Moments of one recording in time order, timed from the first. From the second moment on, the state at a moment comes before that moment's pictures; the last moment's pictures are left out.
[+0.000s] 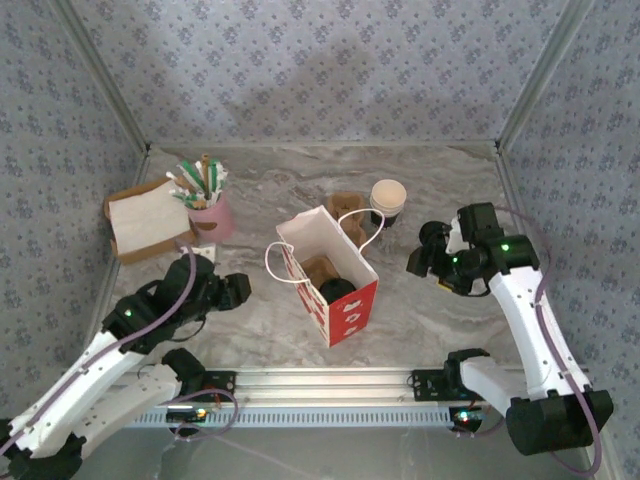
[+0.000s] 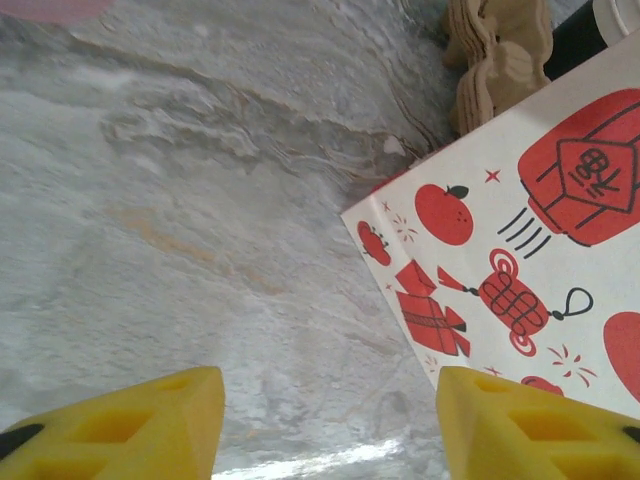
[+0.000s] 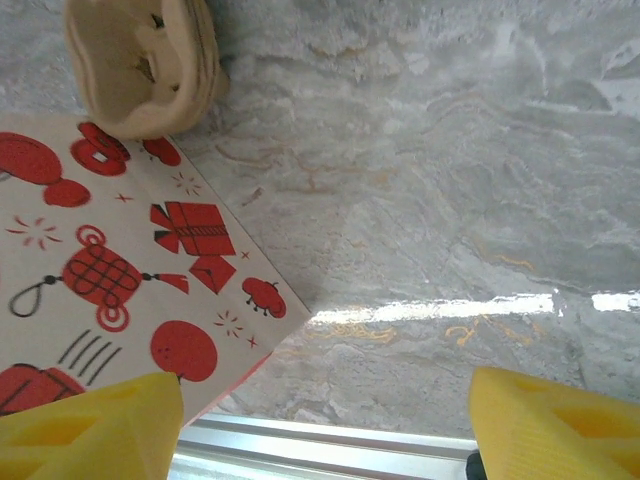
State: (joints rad) left arm -0.73 0.64 0.78 -0.93 -0.12 -0.77; right arm 0.13 1.00 1.03 -1.23 -0.34 0.46
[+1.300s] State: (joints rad) left arm -0.69 1.08 0.68 -0.36 0.14 -0.86; right arm 0.55 1.10 0.72 -0.92 -0.41 0.65
